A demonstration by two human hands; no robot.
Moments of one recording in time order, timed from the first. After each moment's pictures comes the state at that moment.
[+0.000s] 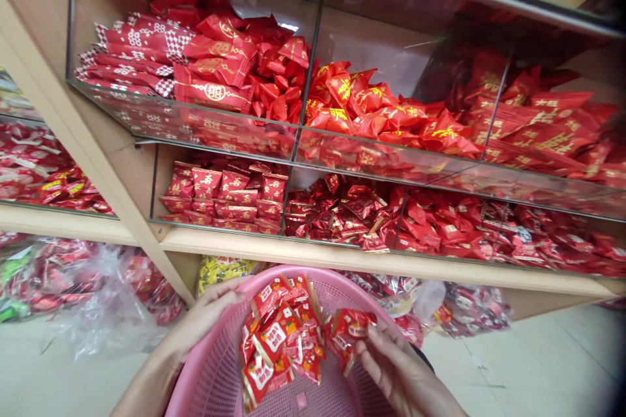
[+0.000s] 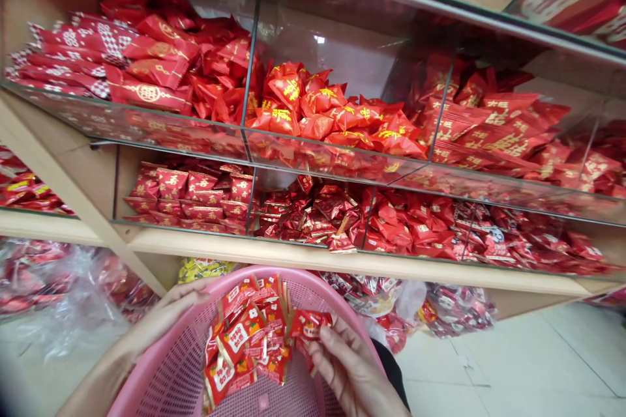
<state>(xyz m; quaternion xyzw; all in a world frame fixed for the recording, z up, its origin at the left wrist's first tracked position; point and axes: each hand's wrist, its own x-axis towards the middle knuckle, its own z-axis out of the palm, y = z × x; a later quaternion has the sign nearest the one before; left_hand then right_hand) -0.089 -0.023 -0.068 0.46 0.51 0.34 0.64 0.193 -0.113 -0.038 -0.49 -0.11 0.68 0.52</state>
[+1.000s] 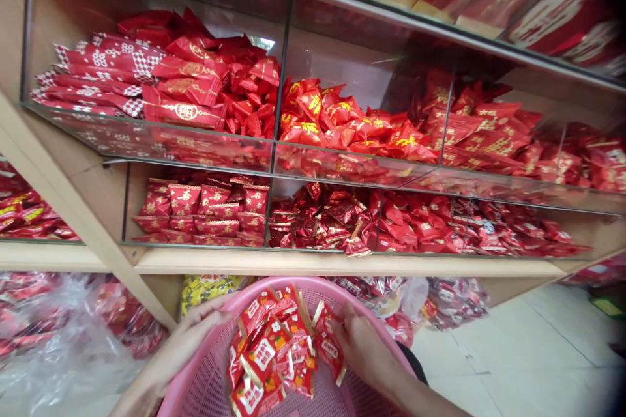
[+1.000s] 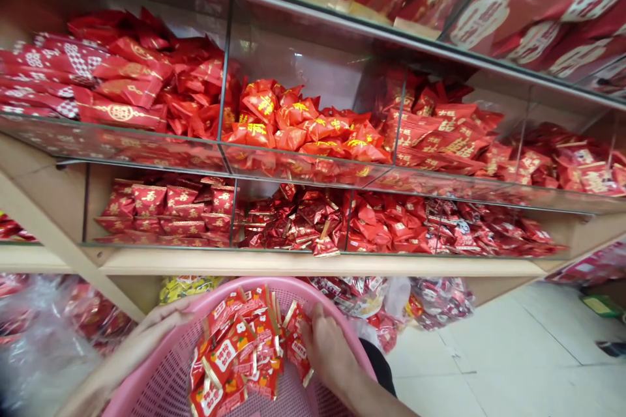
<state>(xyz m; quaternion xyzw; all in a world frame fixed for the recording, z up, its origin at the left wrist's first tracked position) -0.096 -0.016 -0.084 0.48 0.48 0.35 0.65 0.205 -0.073 -0.099 -0.71 -0.67 0.19 0.13</state>
